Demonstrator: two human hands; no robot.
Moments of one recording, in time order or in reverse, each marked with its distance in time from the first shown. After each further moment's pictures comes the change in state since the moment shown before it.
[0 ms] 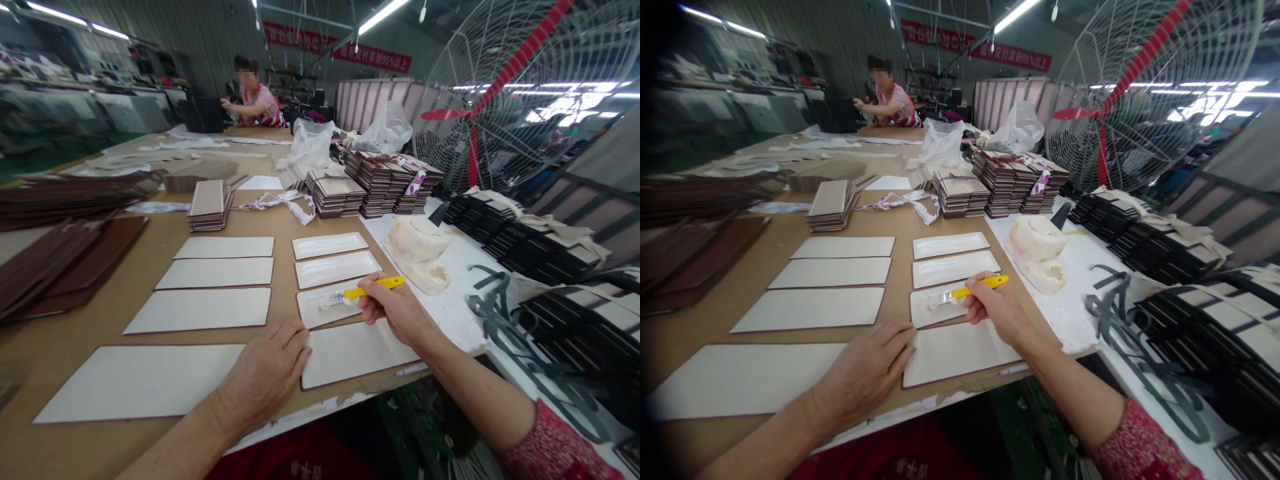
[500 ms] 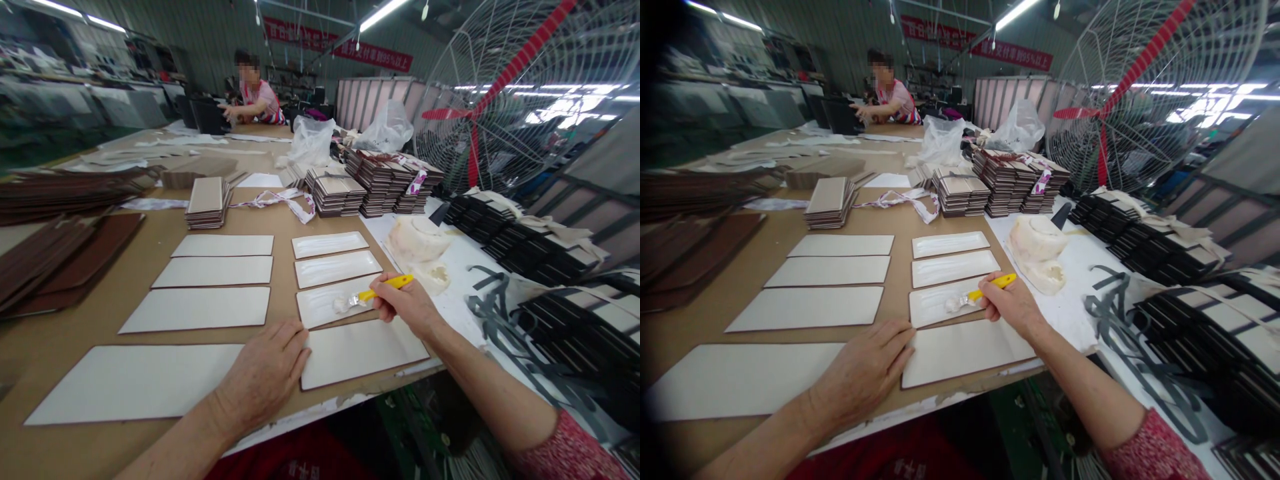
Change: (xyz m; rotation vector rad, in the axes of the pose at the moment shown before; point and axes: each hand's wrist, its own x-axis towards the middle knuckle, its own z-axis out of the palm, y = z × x) left_hand 0.001 0.001 -0.002 -0.002 -0.009 -0.001; right_hand 0.006 -0.004 -0.025 -0.285 0.052 0.017
